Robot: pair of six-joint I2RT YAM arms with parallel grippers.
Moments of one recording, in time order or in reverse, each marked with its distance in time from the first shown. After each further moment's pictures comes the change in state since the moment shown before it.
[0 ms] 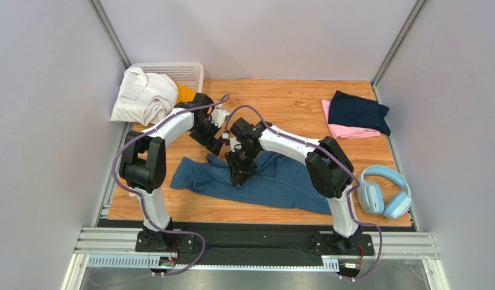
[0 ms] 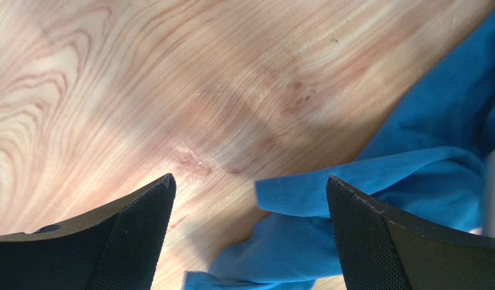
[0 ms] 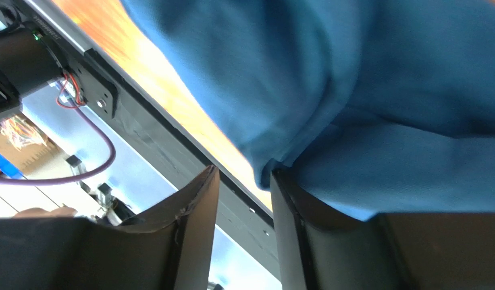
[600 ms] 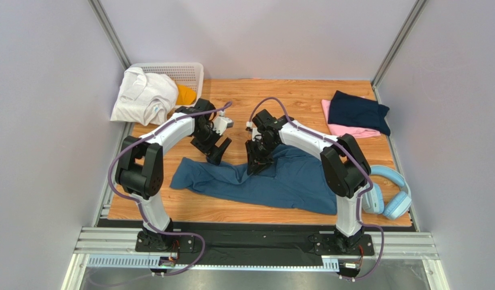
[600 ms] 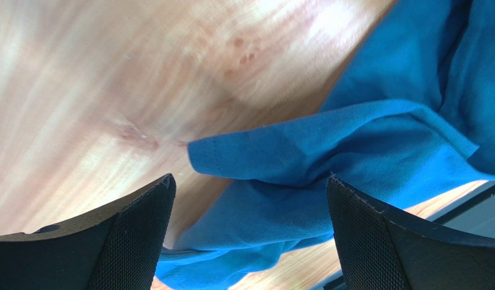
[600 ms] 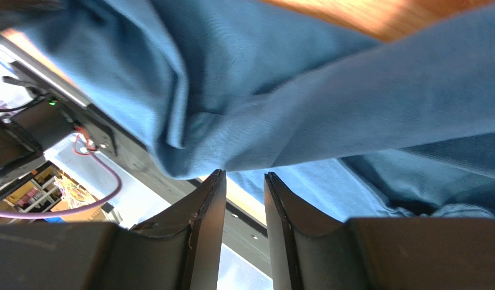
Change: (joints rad) left arm -0.041 -0.076 -0.077 -0.045 0.025 -0.012; right arm -0.177 -0.113 -0.165 0.074 0.040 0.090
